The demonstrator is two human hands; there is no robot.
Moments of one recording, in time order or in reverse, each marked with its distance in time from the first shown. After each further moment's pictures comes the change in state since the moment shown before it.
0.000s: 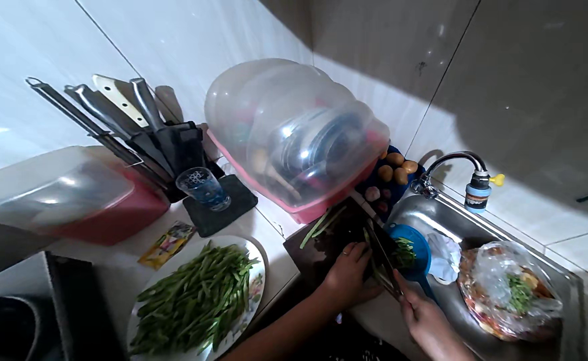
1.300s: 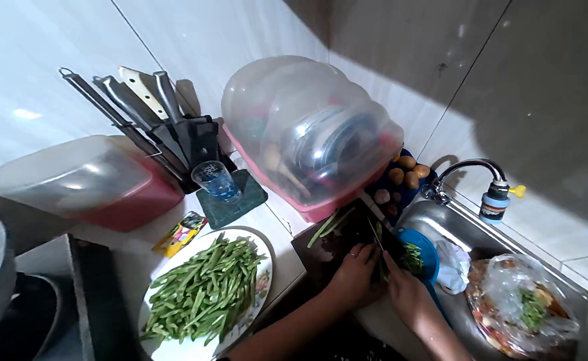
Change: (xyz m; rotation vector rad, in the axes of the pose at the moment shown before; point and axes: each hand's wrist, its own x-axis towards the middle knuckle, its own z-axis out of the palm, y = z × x) left_hand 0.004 0.003 0.007 -0.008 0.005 -0.044; right_hand 0.070 -0.050 0.011 -0.179 0.073 -0.044
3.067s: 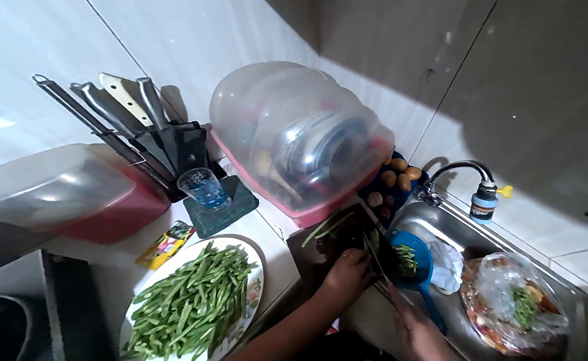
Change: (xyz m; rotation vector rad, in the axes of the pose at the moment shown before) left_hand 0.006 -0.014 0.001 -0.054 0.045 0.014; right_hand -0.088 0.016 -0.032 0.052 -0.126 -0.097
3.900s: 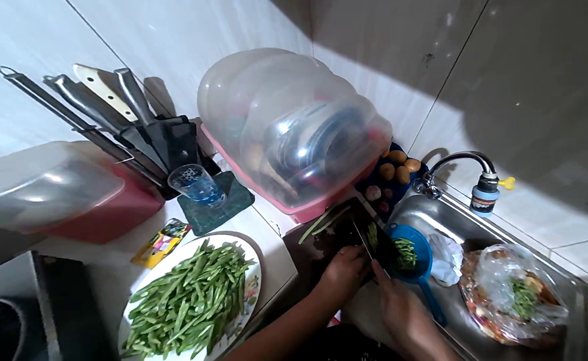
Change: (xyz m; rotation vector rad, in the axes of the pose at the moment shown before) left_hand -0.008 -0.003 0.001 -0.064 0.031 0.025; right_hand 0.049 -0.029 0.033 -0.076 0.077 0.083
